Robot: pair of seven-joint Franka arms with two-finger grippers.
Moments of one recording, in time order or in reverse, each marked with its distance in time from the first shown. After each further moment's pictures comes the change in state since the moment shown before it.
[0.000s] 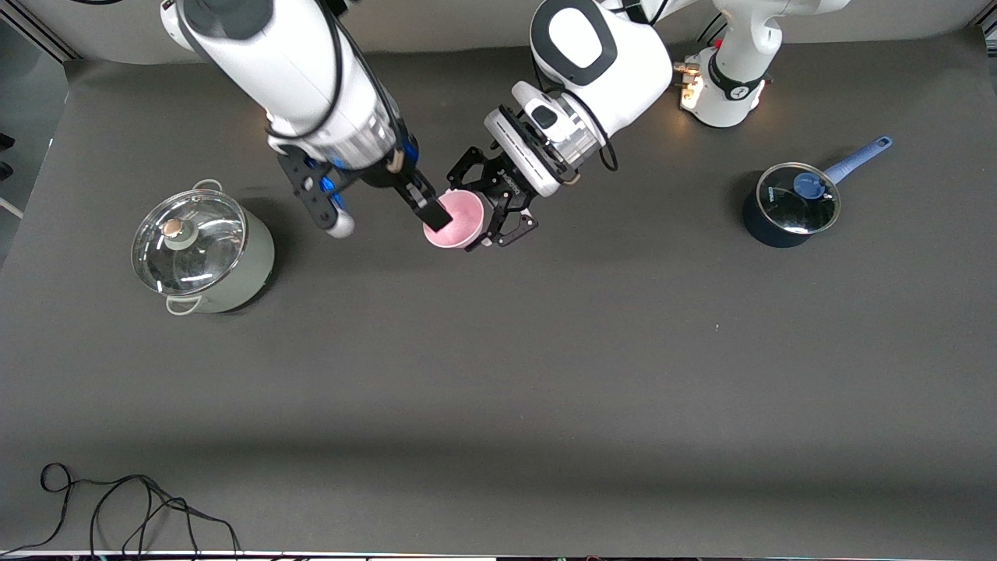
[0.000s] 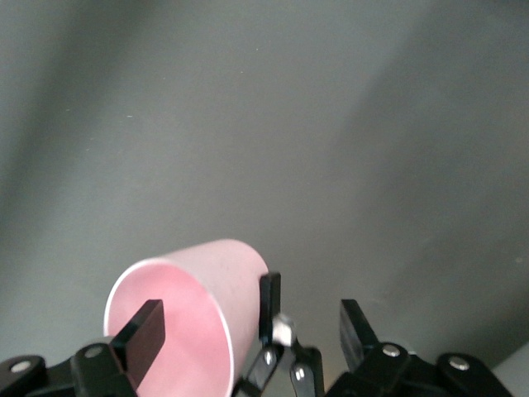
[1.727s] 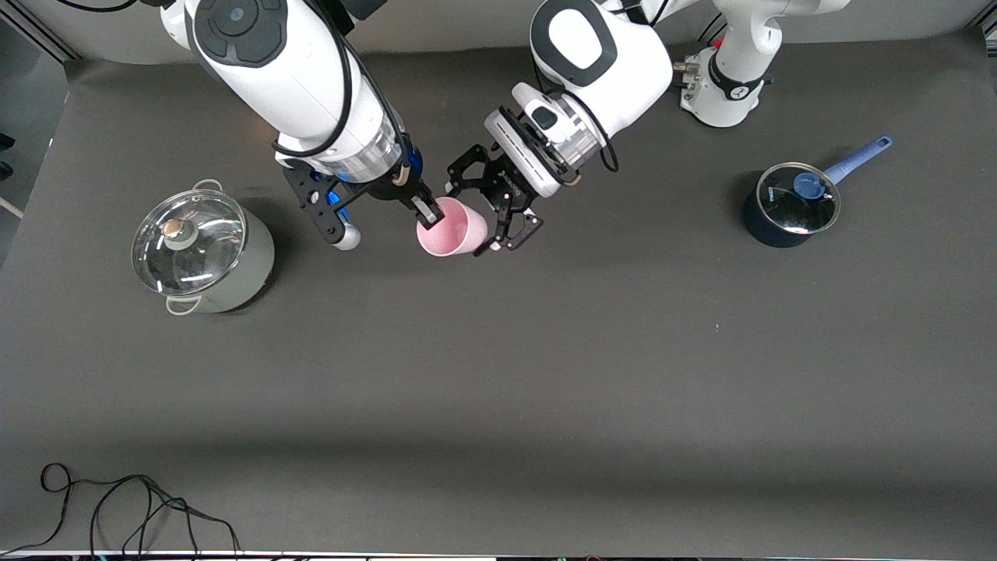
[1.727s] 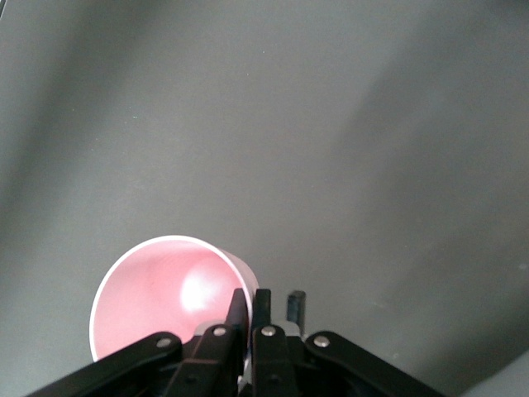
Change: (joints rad) left arm -0.005 0.002 0.006 0.001 0.005 0.003 0.000; right arm -0.001 0.012 -0.003 0.028 -0.002 -0.004 -0.017
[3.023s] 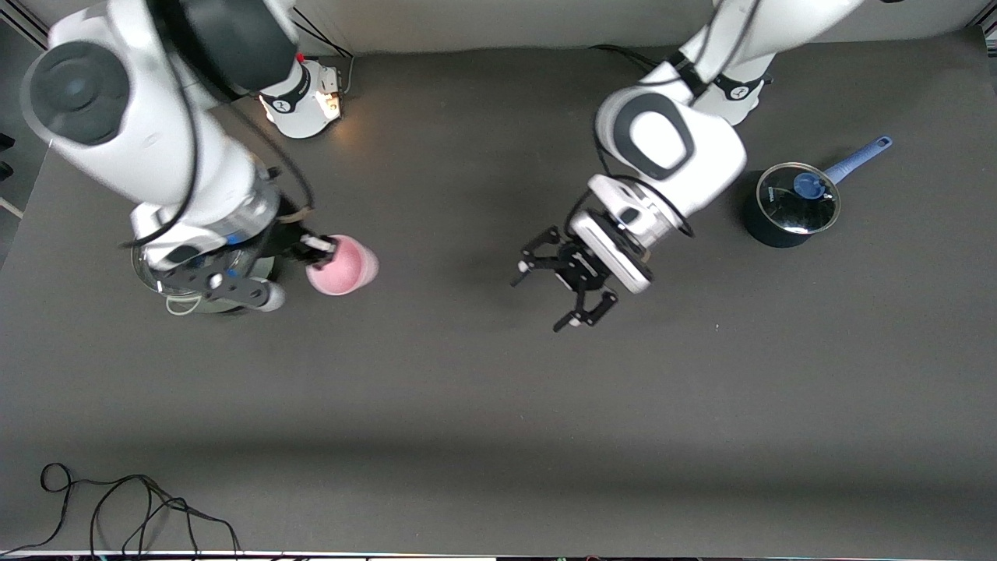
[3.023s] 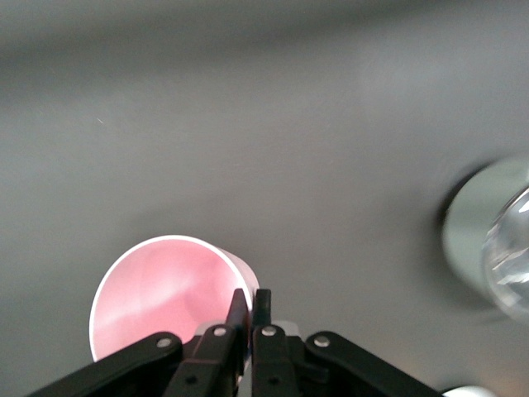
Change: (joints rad) left arm 0.325 0.070 -0.013 -0.098 0.012 -0.258 -0.008; right arm -0.032 -0.020 -0.288 -0.028 -0.059 -0.110 -1.105
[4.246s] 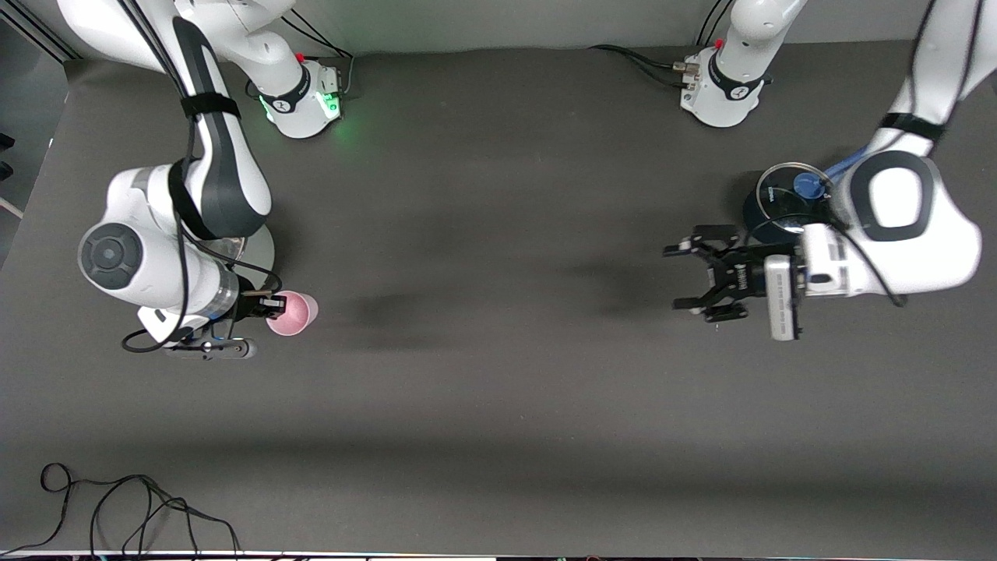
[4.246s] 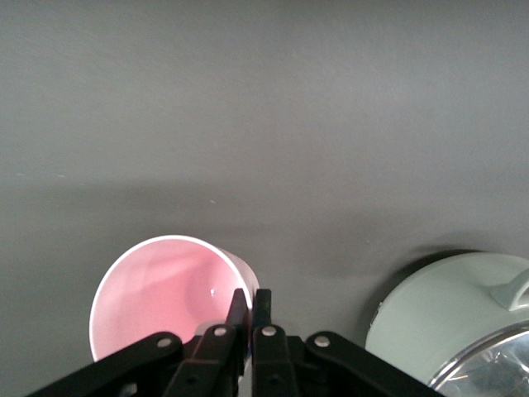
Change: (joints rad) left arm 0.699 -0.017 -0.099 -0.104 0.993 -1.106 -0.785; right arm 0.004 -0.118 -0.178 -0.797 0.001 0.618 -0.377
